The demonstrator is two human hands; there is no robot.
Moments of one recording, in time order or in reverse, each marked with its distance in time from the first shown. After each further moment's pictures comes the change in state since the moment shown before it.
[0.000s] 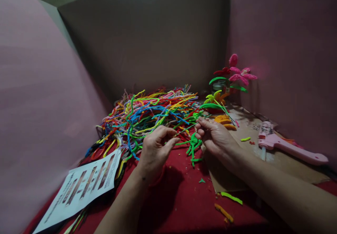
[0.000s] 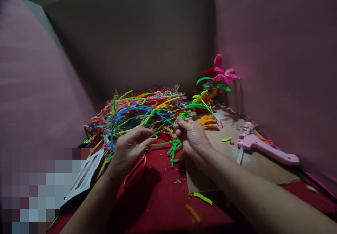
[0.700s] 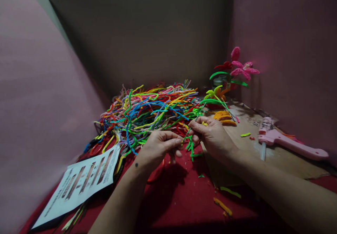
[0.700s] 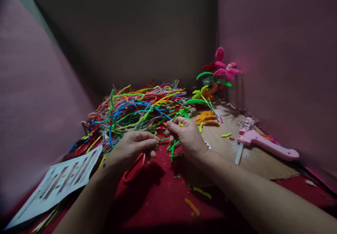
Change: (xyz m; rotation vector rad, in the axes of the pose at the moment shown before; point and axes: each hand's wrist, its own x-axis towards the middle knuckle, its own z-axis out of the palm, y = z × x) left_hand 0.002 0.006 0.000 -0.560 -0.407 -0.590; right_hand -0.014 0.006 0.003 -0.478 -0.124 -0.054
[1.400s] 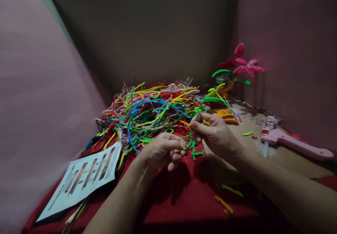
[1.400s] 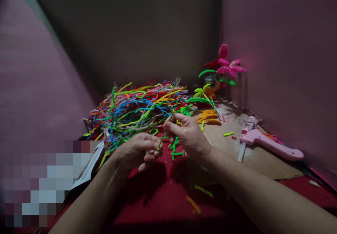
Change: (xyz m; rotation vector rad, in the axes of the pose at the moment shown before) left_hand 0.009 -0.018 -0.003 -0.432 -0.345 -0.221; right_hand -0.007 -0.010 0.002 -0.058 -0.153 -0.165
